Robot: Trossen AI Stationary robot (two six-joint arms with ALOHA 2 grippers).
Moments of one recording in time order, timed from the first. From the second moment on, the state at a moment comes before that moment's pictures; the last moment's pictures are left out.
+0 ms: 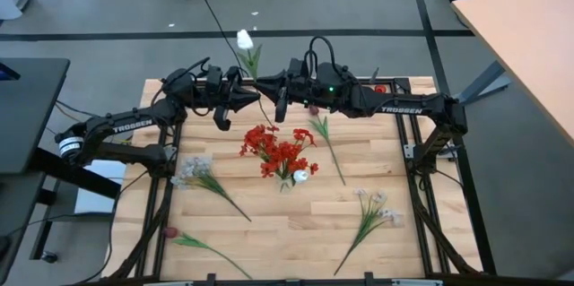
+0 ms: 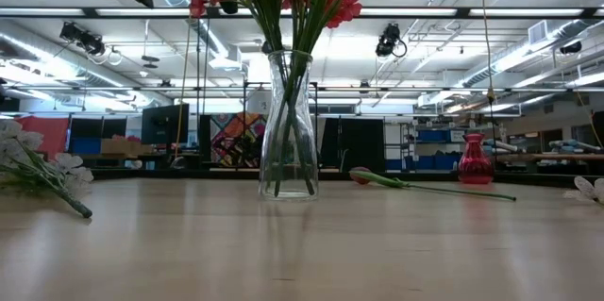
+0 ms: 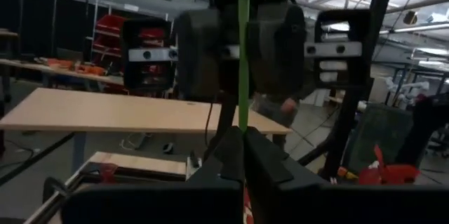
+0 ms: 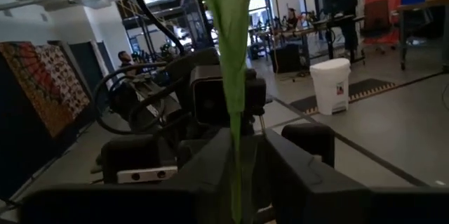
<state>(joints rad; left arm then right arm) 0.50 1.09 0.75 0.61 0.57 -0.32 -0.17 1.70 1.57 0.20 0.05 0.24</state>
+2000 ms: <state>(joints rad) 0.50 0.85 0.75 -0.06 0.29 -0.37 0.15 1.24 0.96 0.82 -0.25 0.11</state>
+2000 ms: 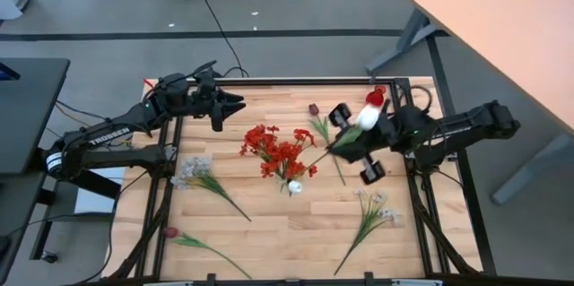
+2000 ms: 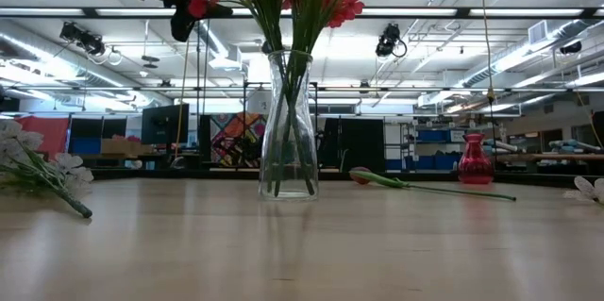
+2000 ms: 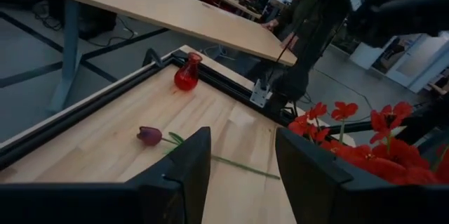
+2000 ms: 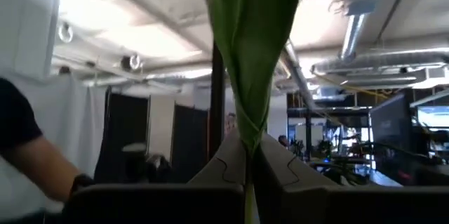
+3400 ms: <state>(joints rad) 0.36 0.85 0.75 -0.17 0.28 -0.38 0.21 1.50 1.15 0.47 0.11 -0.13</state>
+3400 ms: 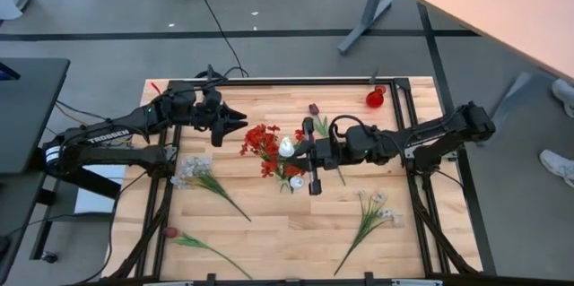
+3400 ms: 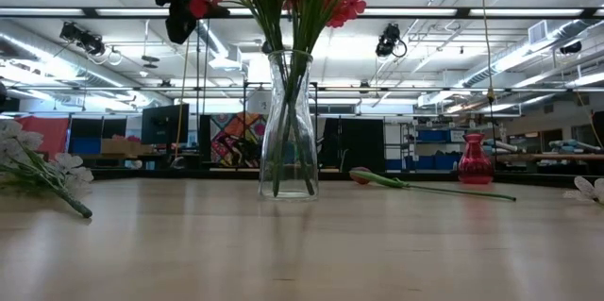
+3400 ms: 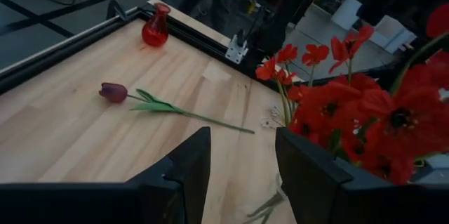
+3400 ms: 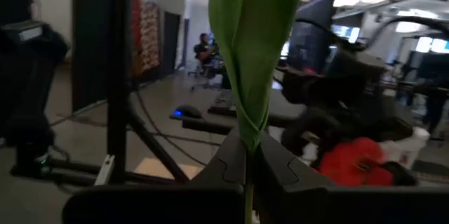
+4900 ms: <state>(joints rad) 0.36 0.85 0.75 -0.19 0.25 -0.38 0.18 1.50 0.96 0.54 0.10 -0.01</state>
